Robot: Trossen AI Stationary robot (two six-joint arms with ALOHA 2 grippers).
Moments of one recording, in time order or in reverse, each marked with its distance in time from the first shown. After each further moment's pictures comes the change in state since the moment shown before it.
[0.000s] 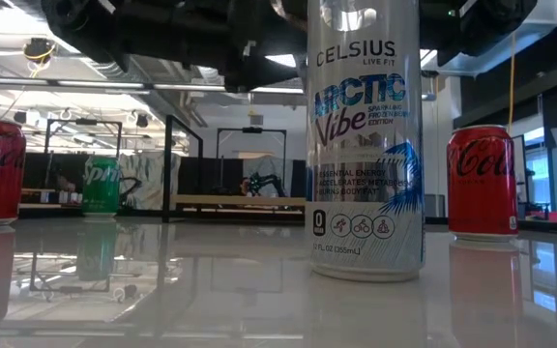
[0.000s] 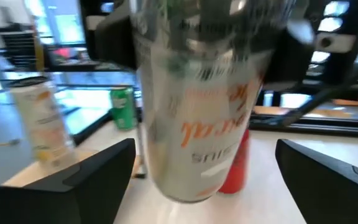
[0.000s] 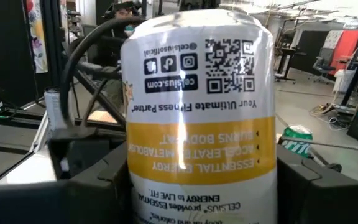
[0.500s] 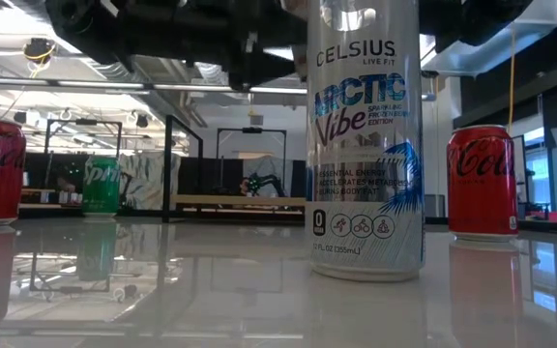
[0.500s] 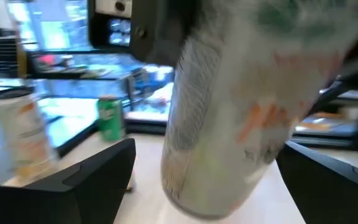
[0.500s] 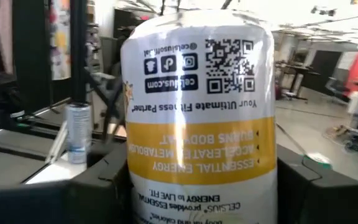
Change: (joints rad) left arm 0.026 0.000 0.003 0.051 0.117 -0.026; right arm 0.043 0.002 0.043 0.012 -0.011 -0.032
